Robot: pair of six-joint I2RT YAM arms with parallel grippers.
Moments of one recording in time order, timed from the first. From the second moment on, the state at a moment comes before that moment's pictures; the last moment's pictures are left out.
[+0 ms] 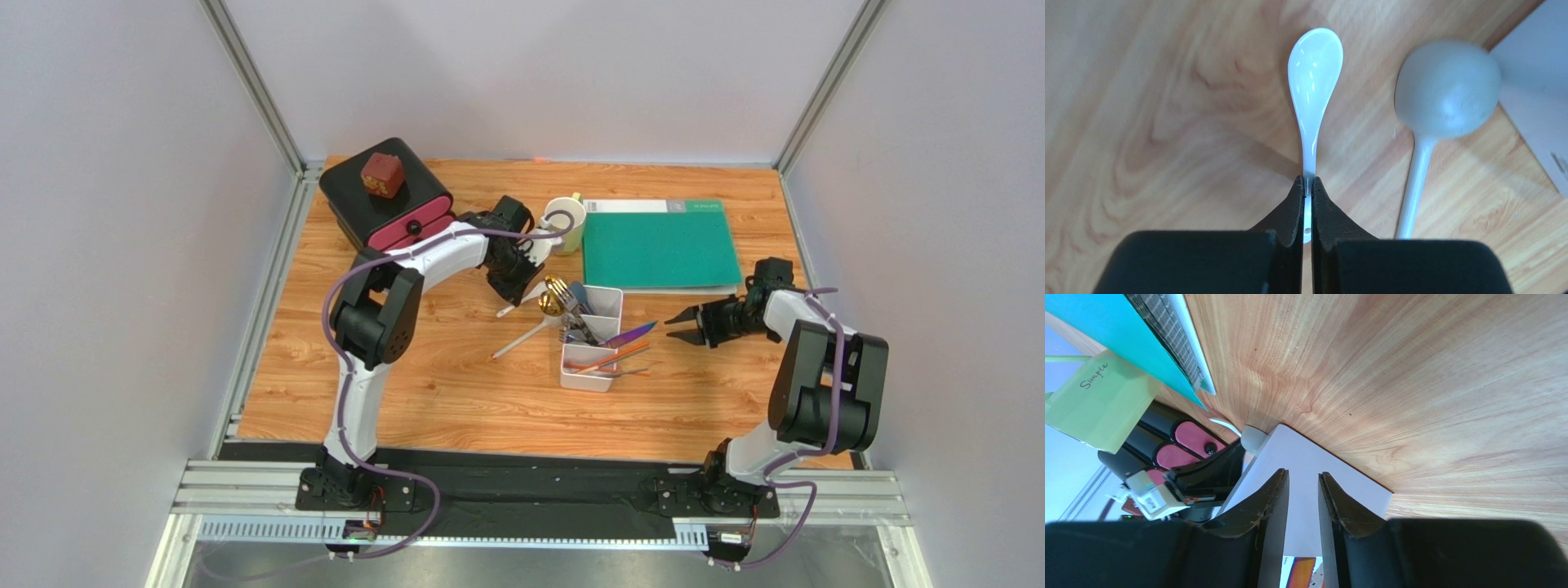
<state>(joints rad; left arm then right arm) -0.56 2.16 1.66 -0.70 0.29 0.31 -0.28 1.56 0.82 -0.57 -0.61 1.06</state>
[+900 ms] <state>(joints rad) -0.57 1.91 1.44 -0.68 0.22 0.00 -0.28 1.54 0.80 -0.49 -0.63 1.10</state>
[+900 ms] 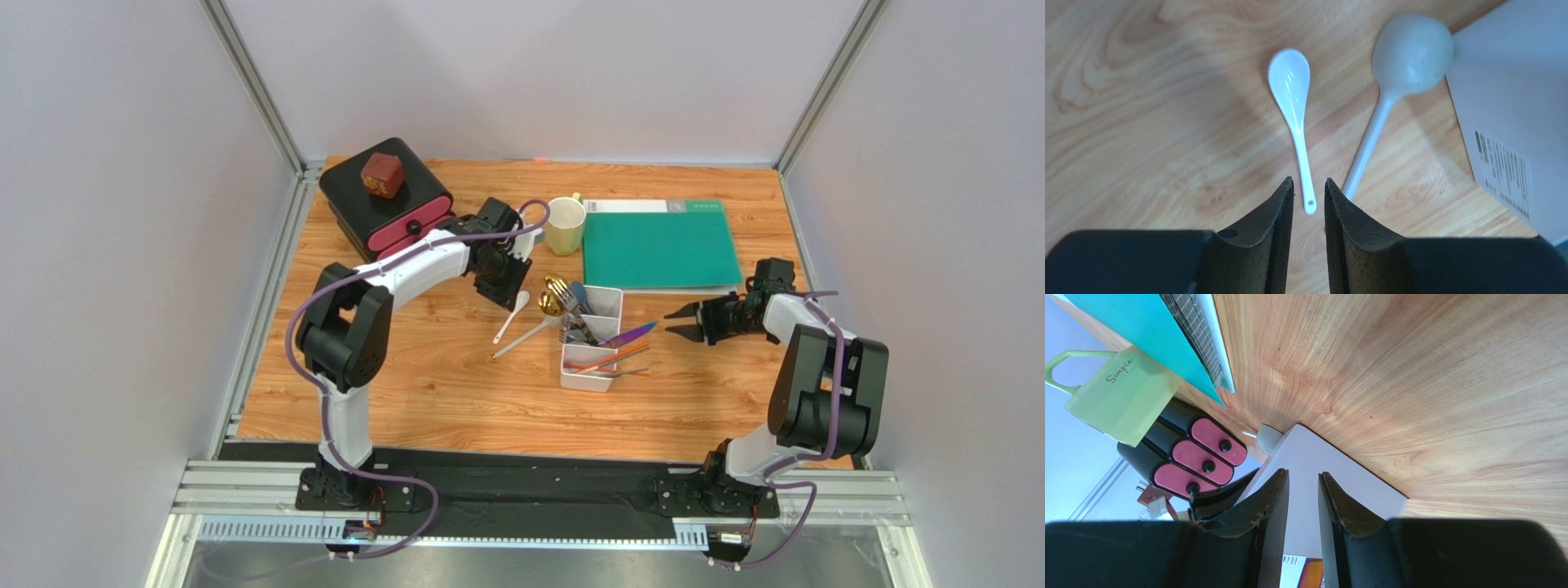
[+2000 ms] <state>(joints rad) -0.63 2.18 1.69 -0.88 0.18 -0.01 -0.28 1.54 0.79 -0.49 -0.65 1.09</state>
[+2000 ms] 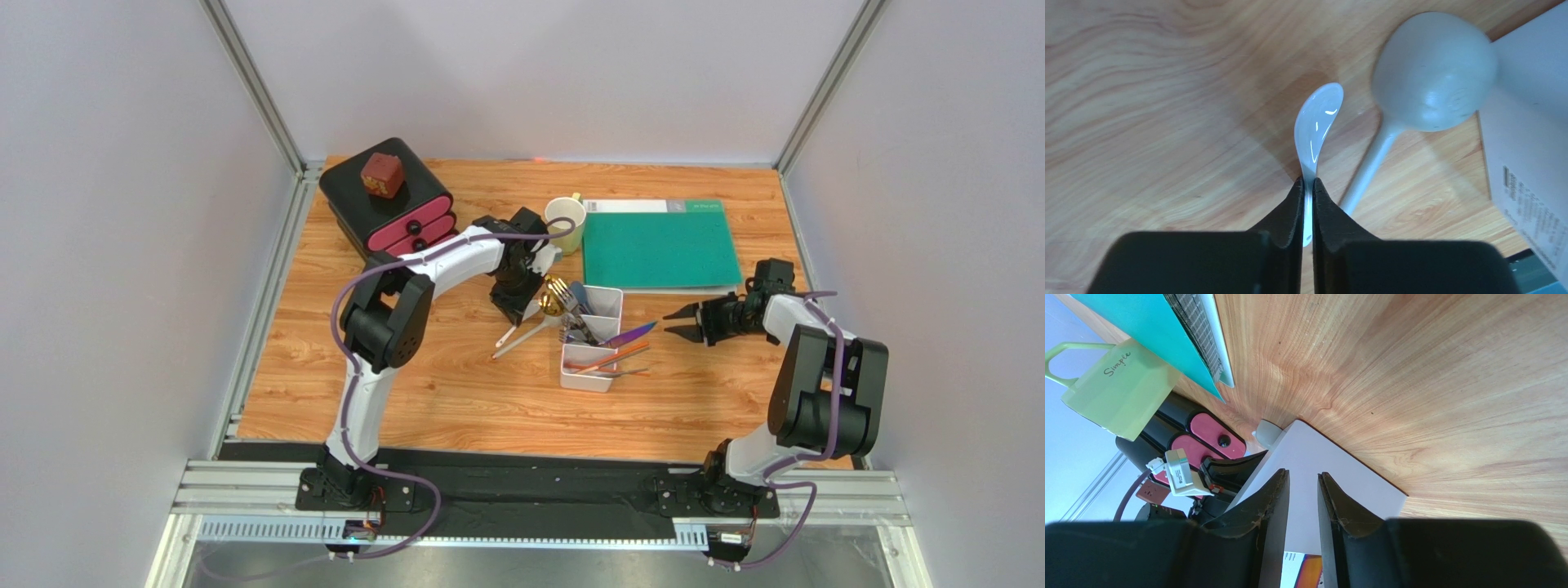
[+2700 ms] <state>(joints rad) -0.60 2.03 1.49 -0.80 0.12 -0.08 -0.28 1.55 0.81 -0.49 -0.66 1.09</state>
